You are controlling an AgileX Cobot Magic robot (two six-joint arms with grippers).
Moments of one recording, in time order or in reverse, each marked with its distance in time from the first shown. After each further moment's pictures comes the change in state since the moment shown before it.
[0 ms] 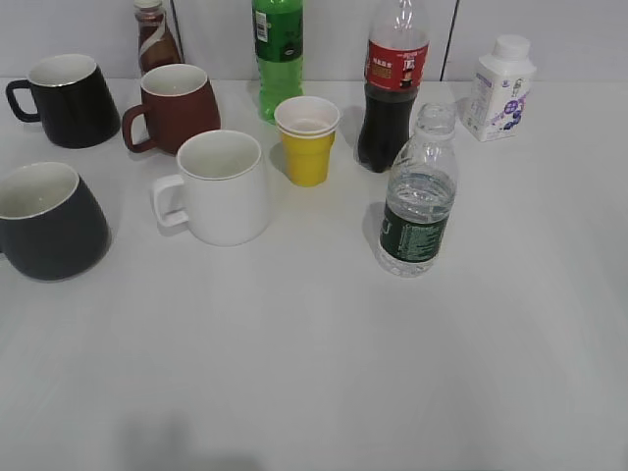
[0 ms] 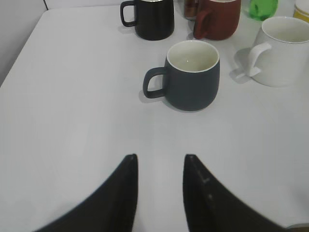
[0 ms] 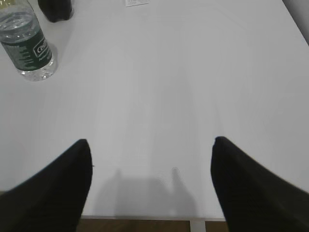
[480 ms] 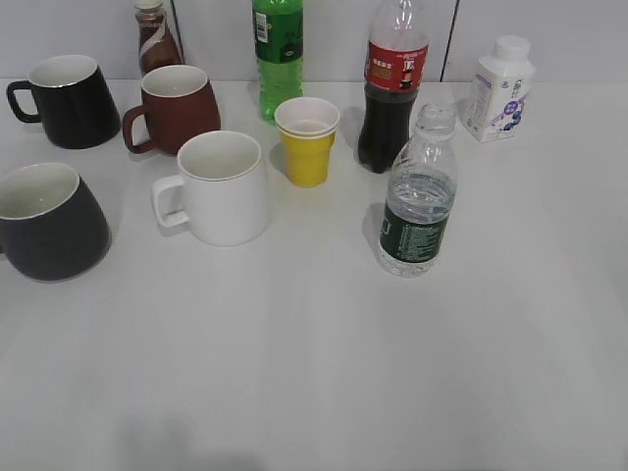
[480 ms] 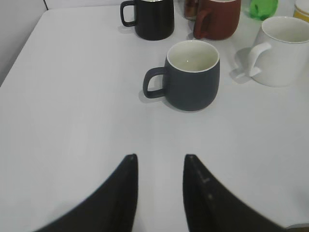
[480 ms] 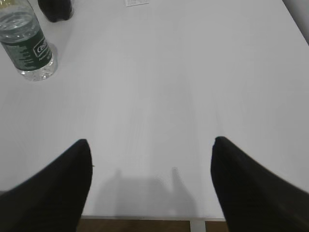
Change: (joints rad) left arm 0.000 0.000 0.000 0.000 0.000 0.000; right arm 0.000 0.000 0.000 0.000 0.000 0.000
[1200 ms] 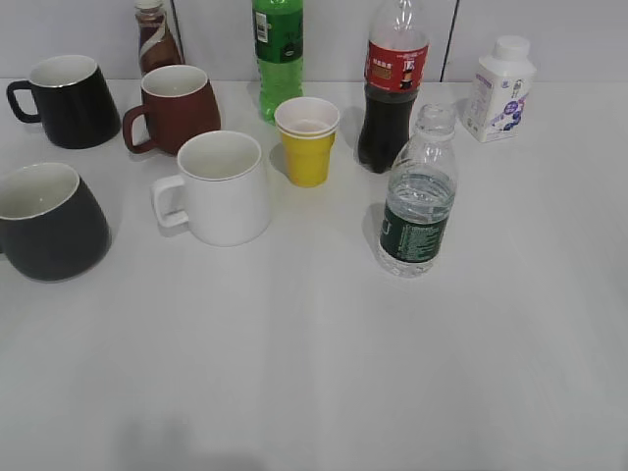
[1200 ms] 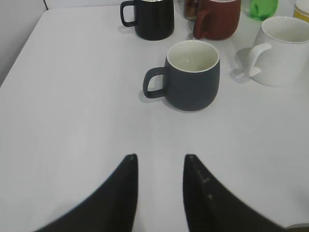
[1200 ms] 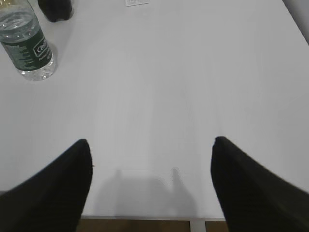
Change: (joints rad) left arm 0.000 0.000 0.000 0.000 0.000 0.000; right arm 0.000 0.000 0.000 0.000 0.000 0.000
